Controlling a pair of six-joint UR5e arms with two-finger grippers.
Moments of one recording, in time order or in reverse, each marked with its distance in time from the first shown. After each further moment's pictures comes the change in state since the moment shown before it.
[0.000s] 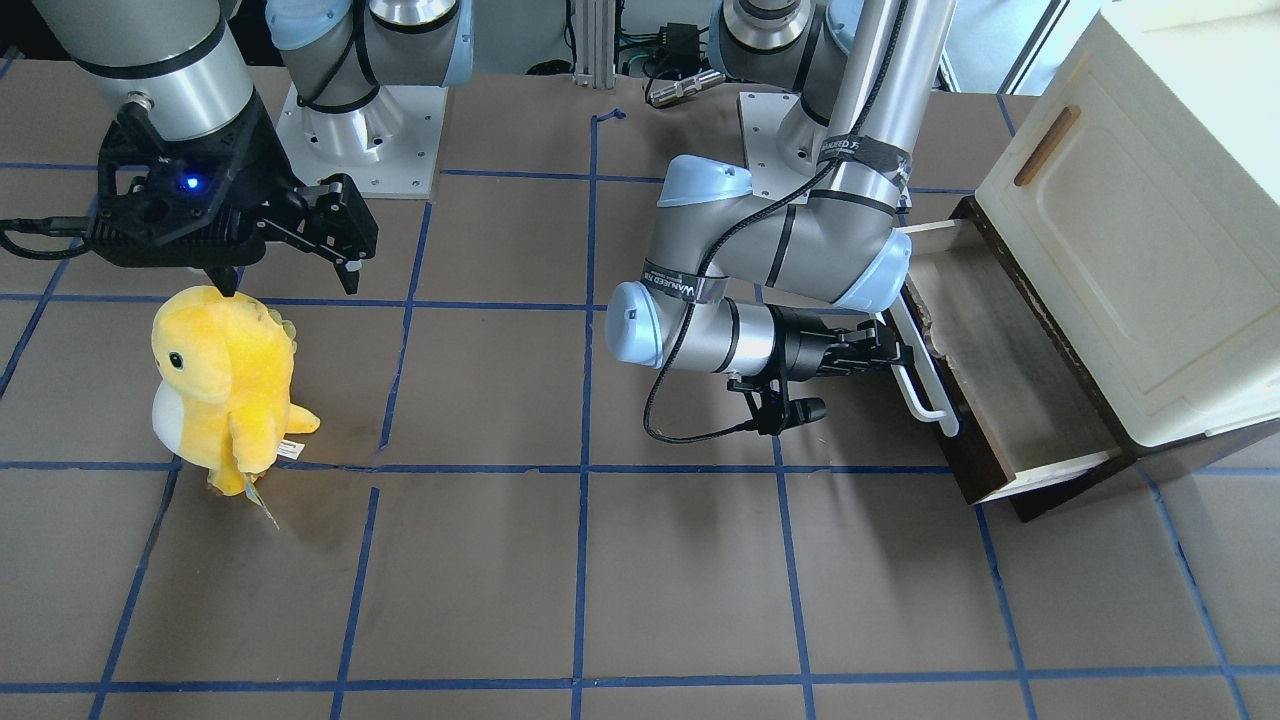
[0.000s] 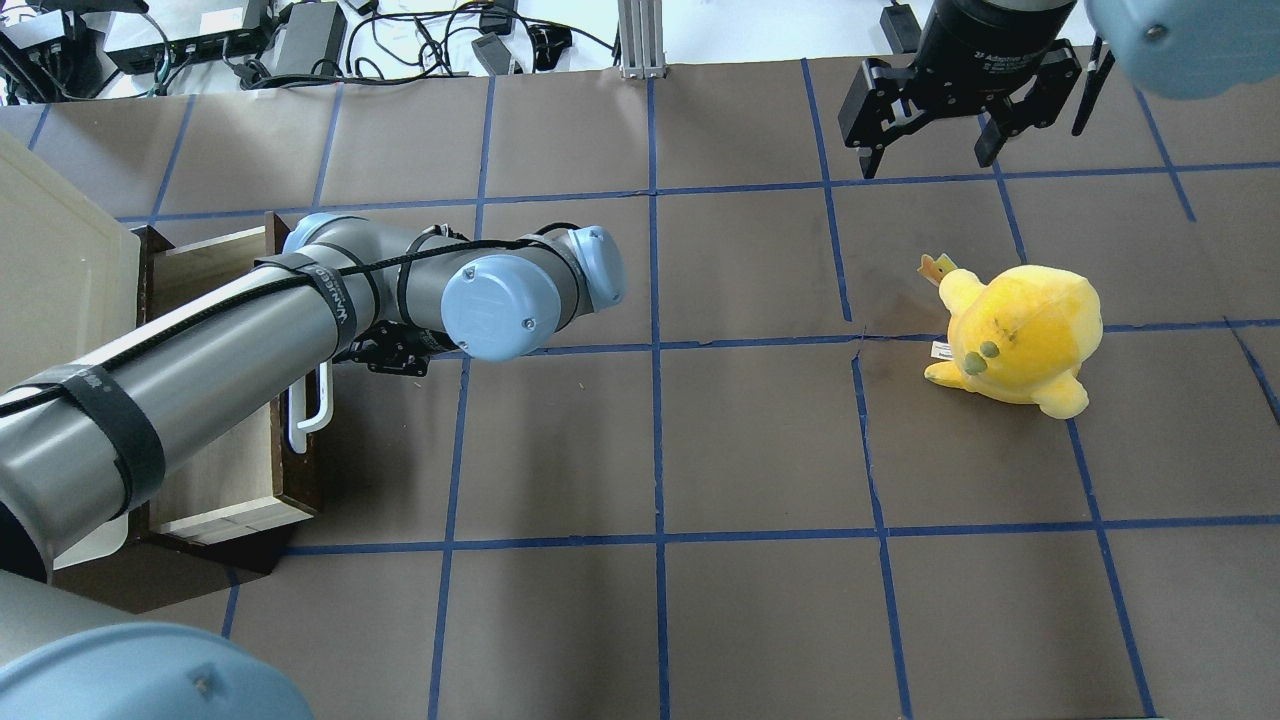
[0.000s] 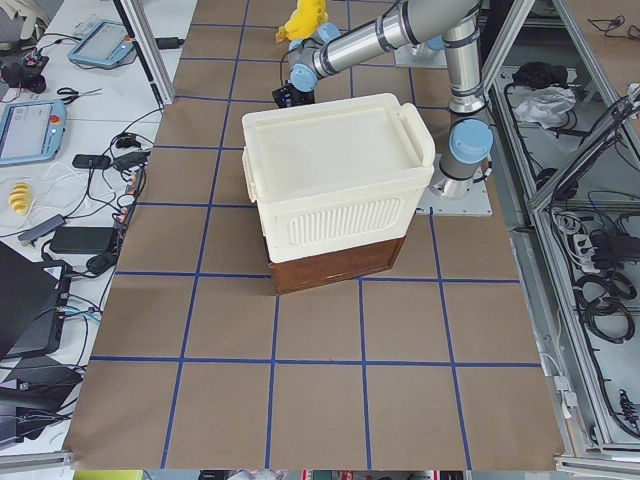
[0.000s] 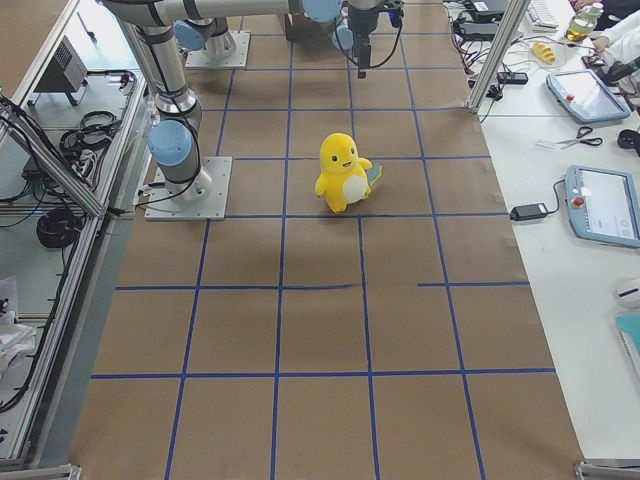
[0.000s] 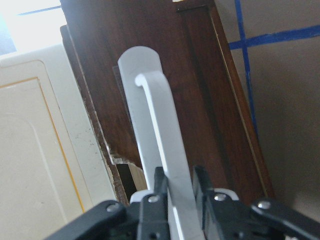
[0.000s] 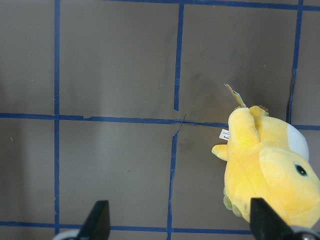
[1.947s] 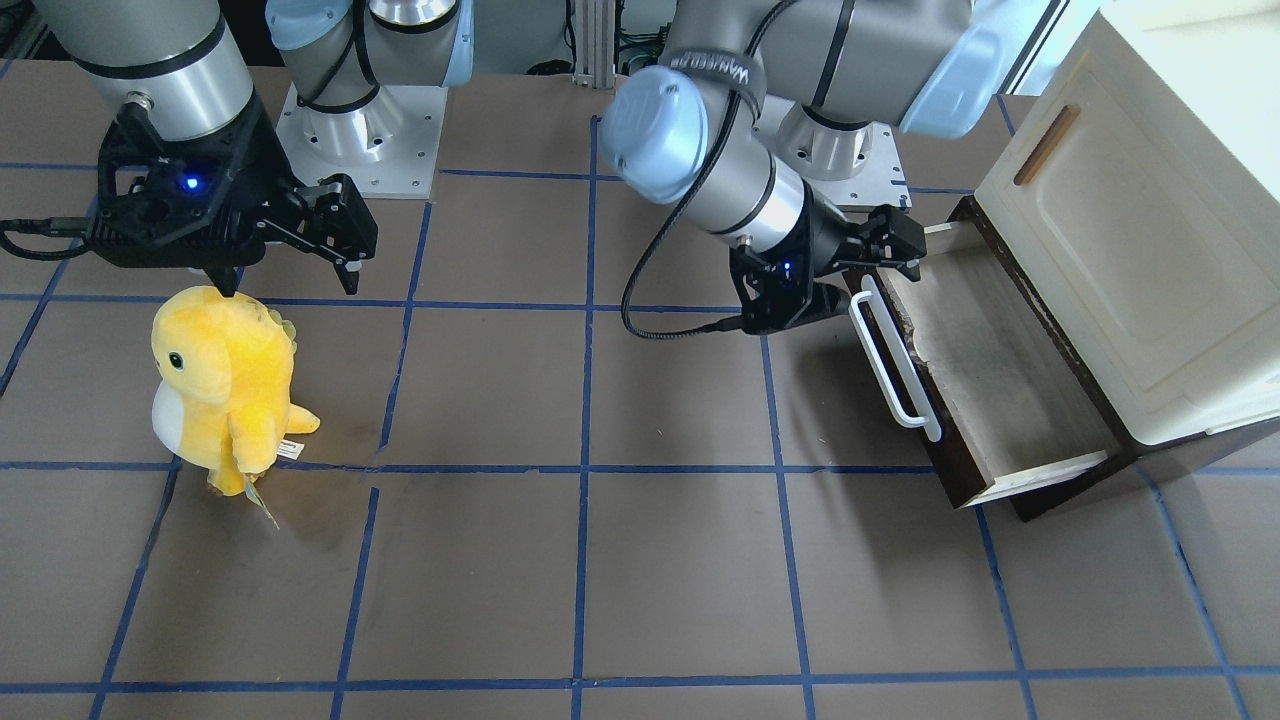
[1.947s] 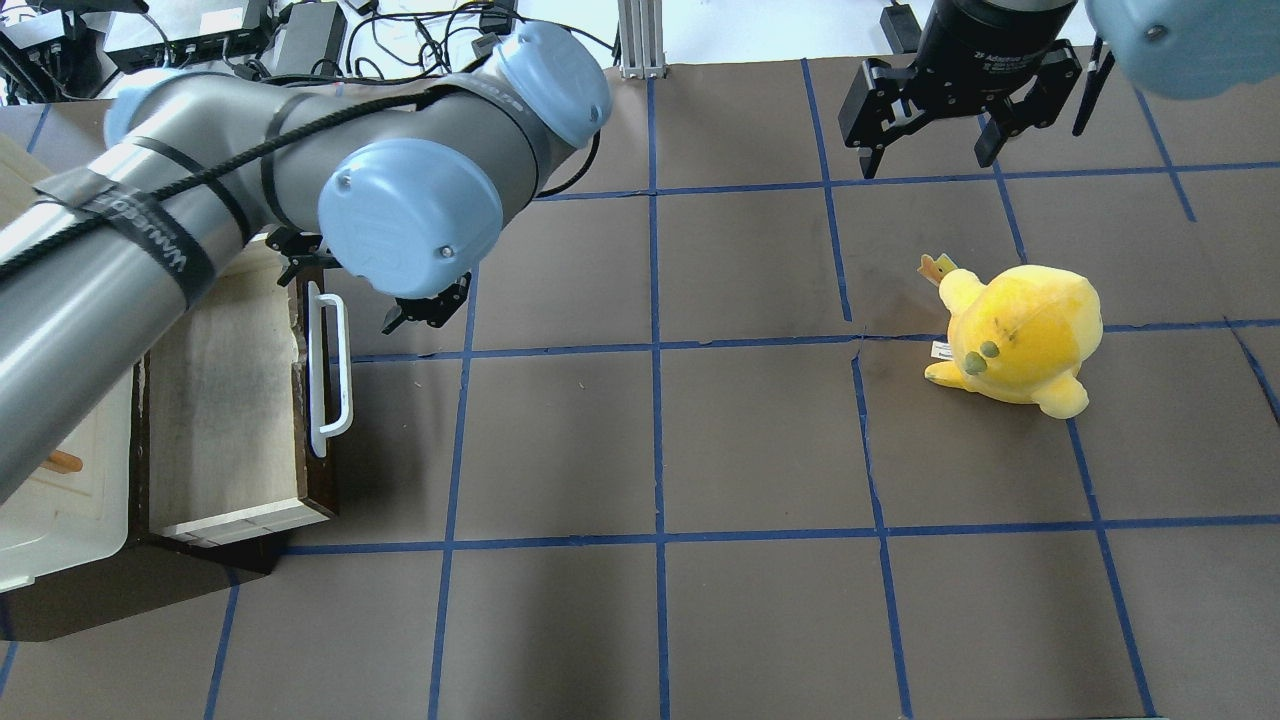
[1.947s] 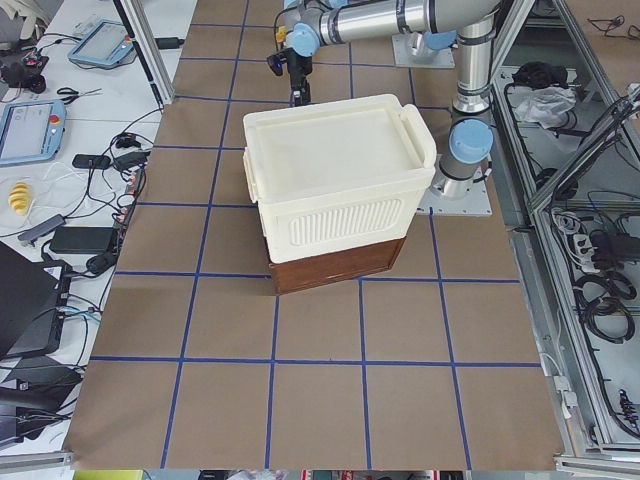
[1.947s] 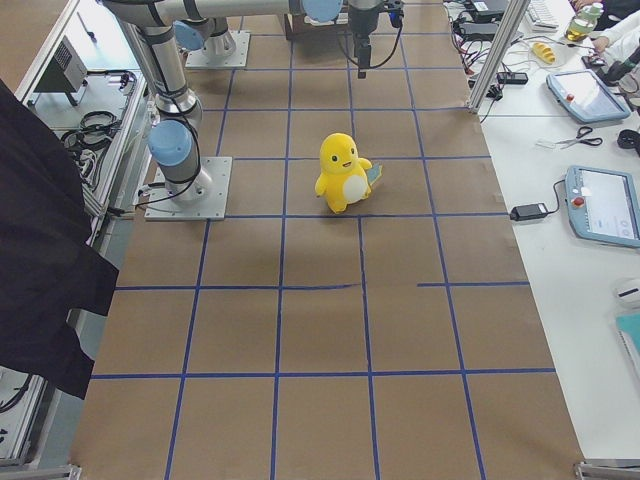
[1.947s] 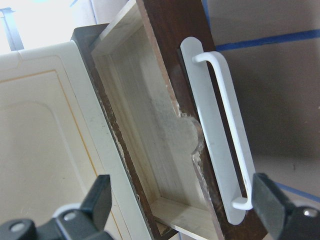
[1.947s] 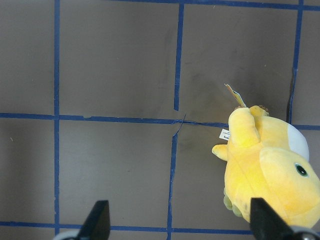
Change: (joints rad) left arm -0.011 0.279 0.183 0.007 -0.422 0.298; right arm 0.000 0.000 0.000 0.000 0.000 0.000
